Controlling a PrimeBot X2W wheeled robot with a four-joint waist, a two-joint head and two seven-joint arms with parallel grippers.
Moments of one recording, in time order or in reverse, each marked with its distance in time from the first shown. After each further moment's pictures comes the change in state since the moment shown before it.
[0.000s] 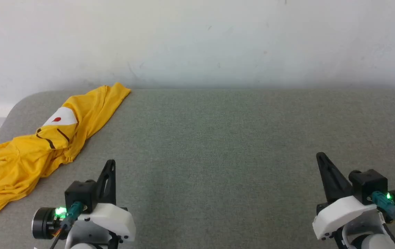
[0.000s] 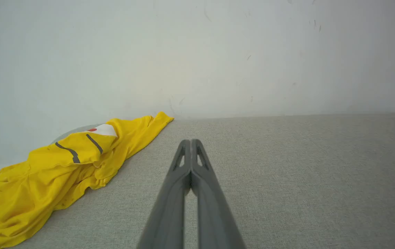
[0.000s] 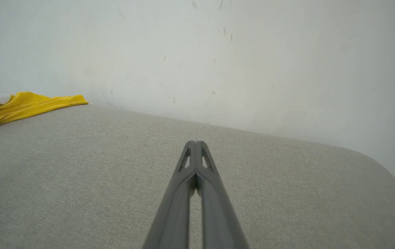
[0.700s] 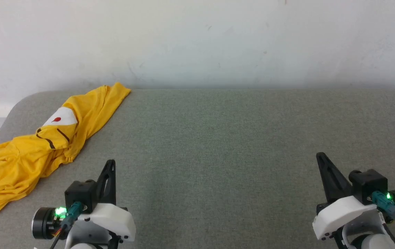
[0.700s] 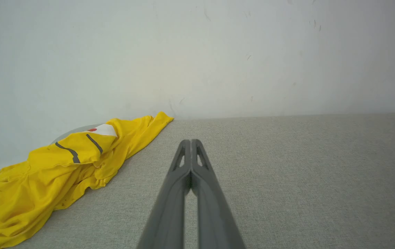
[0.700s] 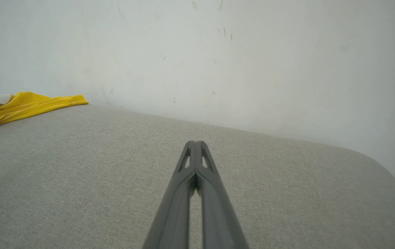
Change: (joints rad) left arm 0.000 0.000 0.000 0.000 0.000 0.000 0.000; right arm 0.000 0.000 0.000 0.000 0.000 0.000 0.000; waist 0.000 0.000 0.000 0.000
